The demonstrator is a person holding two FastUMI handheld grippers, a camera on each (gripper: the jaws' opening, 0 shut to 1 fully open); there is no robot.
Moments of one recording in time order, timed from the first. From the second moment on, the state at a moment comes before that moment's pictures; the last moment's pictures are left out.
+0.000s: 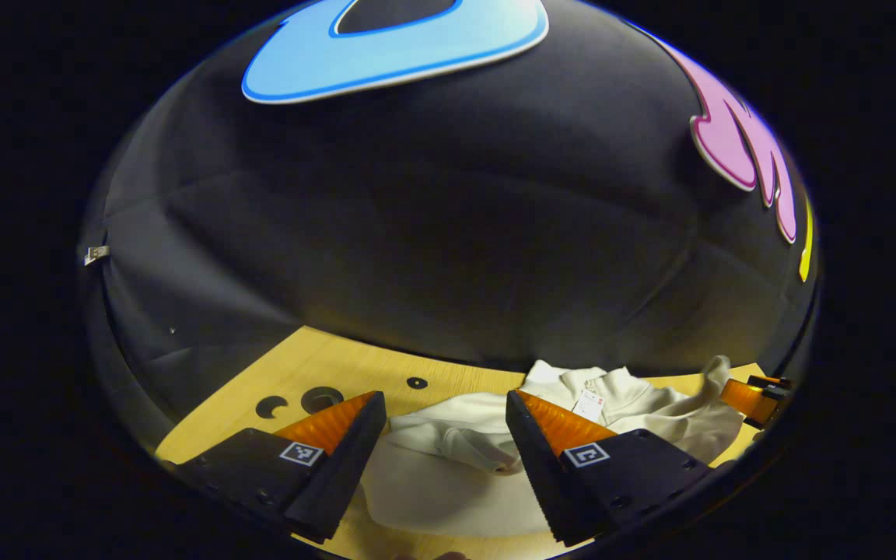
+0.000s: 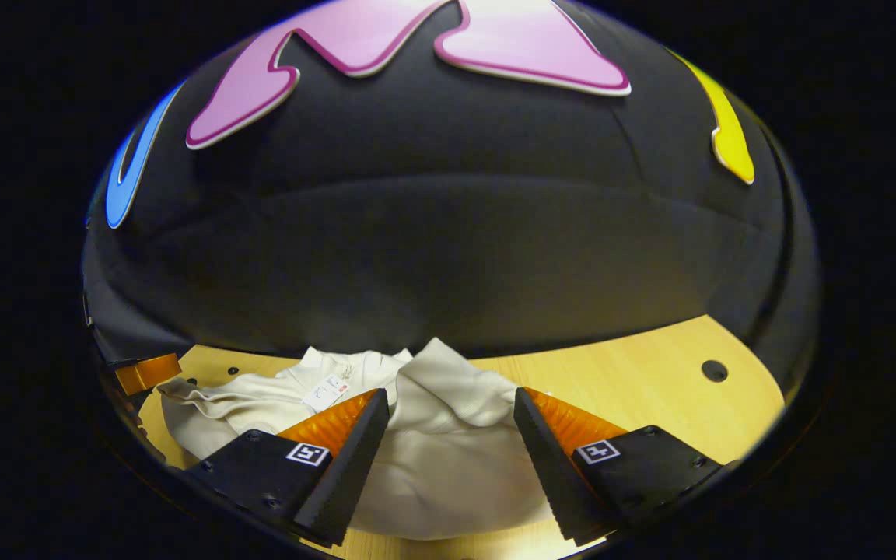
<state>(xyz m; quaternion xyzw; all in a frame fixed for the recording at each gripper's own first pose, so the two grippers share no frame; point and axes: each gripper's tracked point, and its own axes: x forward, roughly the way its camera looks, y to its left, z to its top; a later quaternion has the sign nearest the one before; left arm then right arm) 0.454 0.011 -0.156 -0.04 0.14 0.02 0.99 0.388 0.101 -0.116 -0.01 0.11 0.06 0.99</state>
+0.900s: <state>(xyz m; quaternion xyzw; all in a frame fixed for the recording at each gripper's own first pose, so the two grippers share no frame) 0.180 0.017 0.091 0.01 -0.04 -0.04 1.00 0.146 0.046 0.116 -0.05 -0.04 0.01 1.00</state>
